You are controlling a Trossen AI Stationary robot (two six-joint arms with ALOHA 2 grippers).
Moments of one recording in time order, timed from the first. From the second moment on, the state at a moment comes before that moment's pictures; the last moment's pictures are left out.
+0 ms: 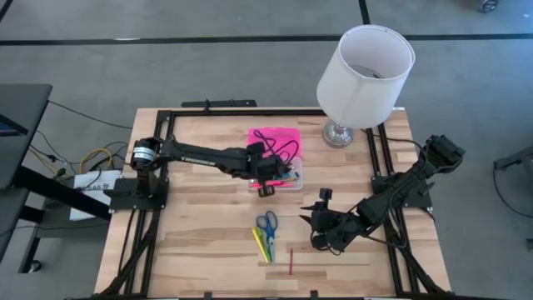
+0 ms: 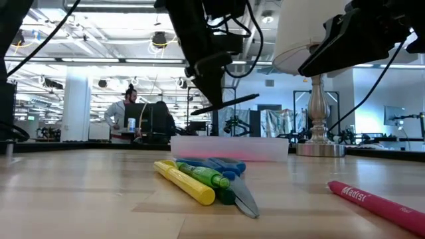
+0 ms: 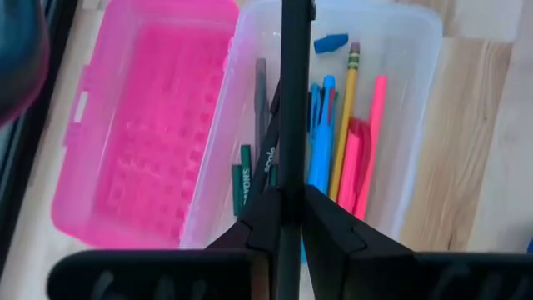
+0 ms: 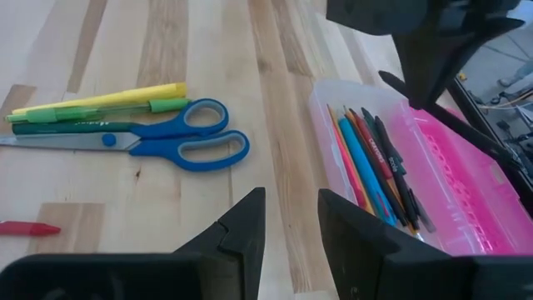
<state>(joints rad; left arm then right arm) 0.01 1.92 1.51 -0.71 -0.35 -0.11 0.65 1.49 0.80 -0.19 0.78 0.25</state>
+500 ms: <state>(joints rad) 0.02 2.00 1.51 -0.64 -0.35 -0.04 0.65 1.49 0.80 -0.20 0.78 0.26</state>
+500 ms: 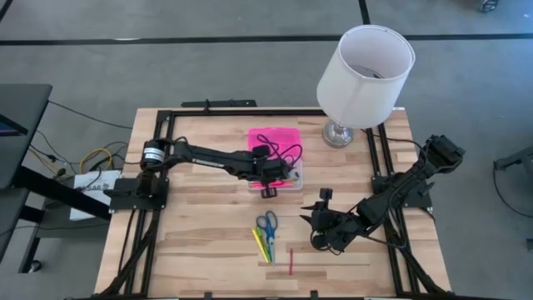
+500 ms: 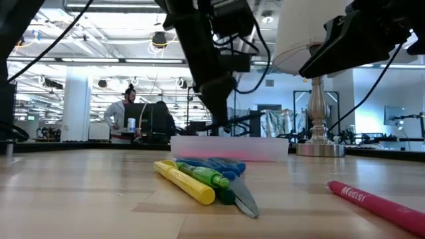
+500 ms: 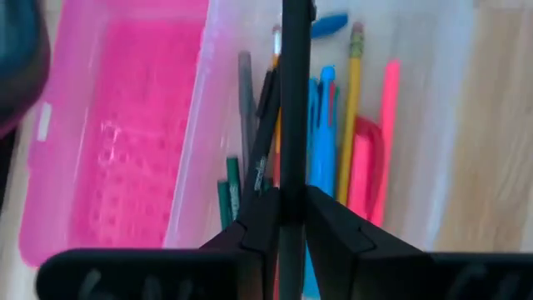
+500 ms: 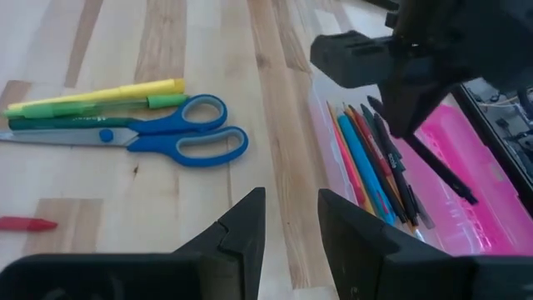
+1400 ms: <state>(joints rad) -0.07 1.99 1.55 -0.89 -0.40 0.02 0.64 1.49 0.76 -0.14 0.73 0.27</state>
